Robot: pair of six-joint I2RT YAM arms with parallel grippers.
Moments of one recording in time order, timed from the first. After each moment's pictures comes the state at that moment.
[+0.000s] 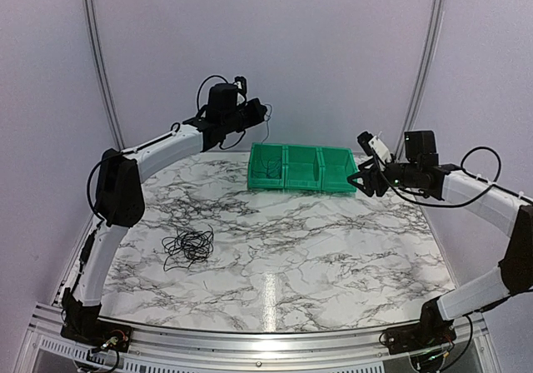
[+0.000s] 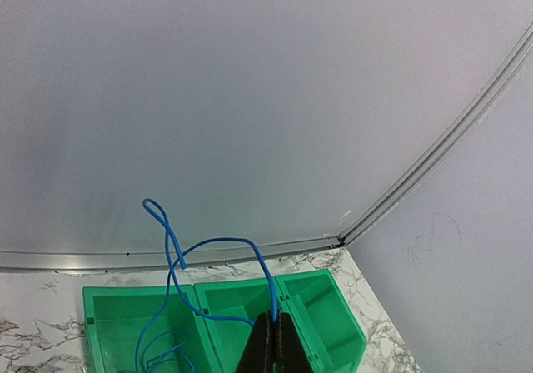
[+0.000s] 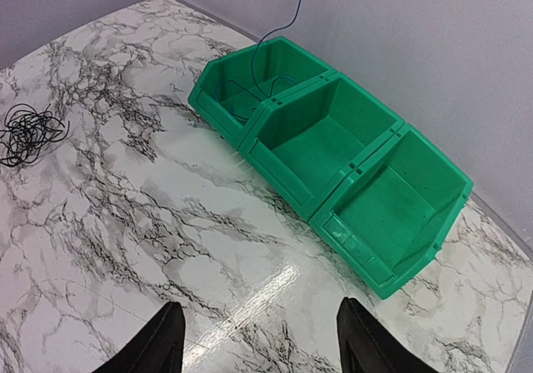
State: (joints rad) left arm -0.60 2.44 2.33 -0.03 0.04 -0.58; right arm 0.19 1.33 0.96 -0.20 -0.50 -0.40
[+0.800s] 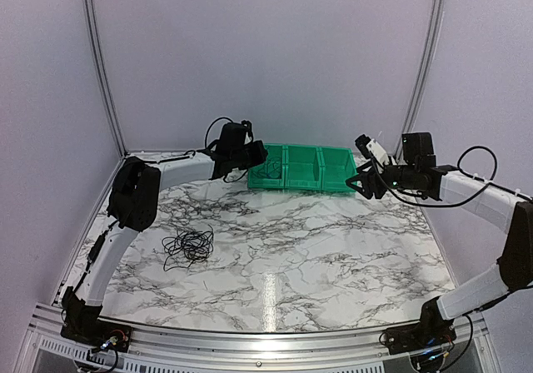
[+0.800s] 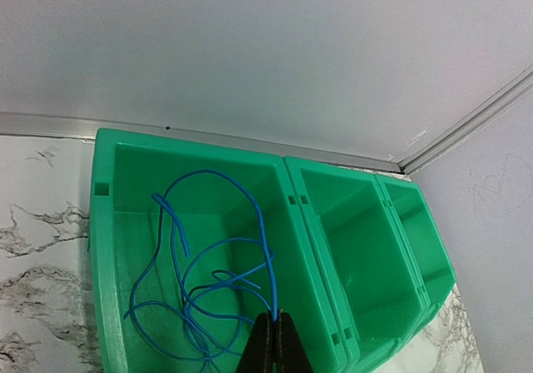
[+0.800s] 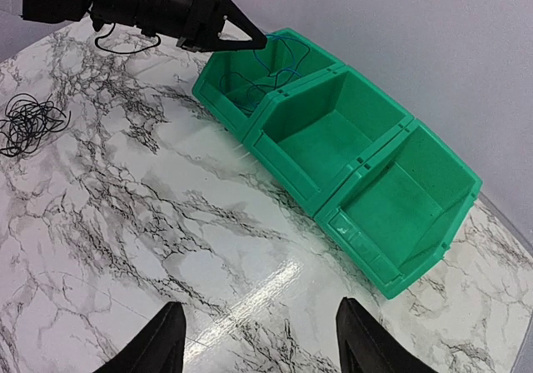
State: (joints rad) left arm -0.60 2.58 2.18 0.03 0.07 -0.65; right arm 0.19 1.35 0.95 -0.19 -0.51 -0.42
